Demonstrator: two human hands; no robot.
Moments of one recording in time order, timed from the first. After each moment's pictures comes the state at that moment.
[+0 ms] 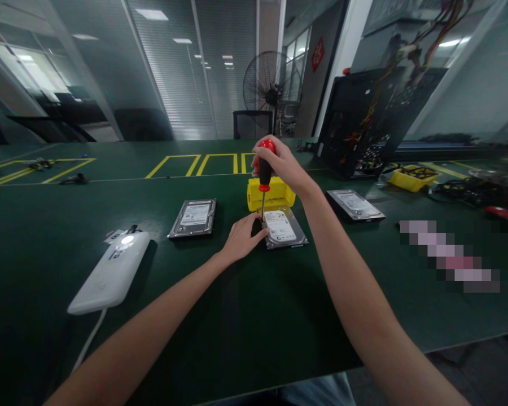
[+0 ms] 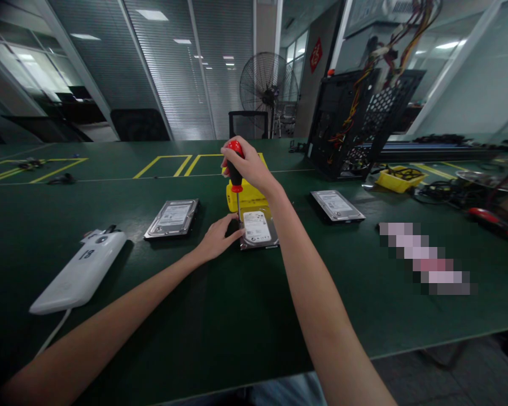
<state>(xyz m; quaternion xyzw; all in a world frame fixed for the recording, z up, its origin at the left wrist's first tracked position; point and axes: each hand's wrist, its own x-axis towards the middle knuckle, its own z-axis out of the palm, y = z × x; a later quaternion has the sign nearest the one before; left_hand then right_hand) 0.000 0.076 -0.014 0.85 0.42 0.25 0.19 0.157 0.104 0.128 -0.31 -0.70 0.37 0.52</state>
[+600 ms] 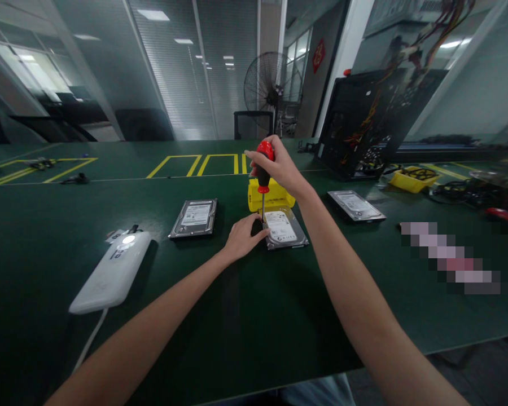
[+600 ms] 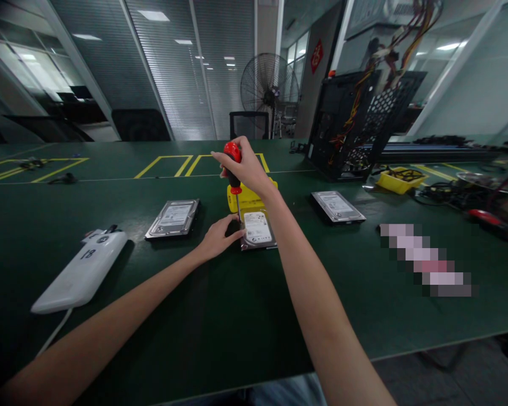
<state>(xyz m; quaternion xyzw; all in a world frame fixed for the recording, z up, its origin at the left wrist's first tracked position) 0.001 0.077 -0.012 0.84 0.43 0.26 0.20 0.148 0.104 0.125 -0.33 -0.70 0.35 0.53</state>
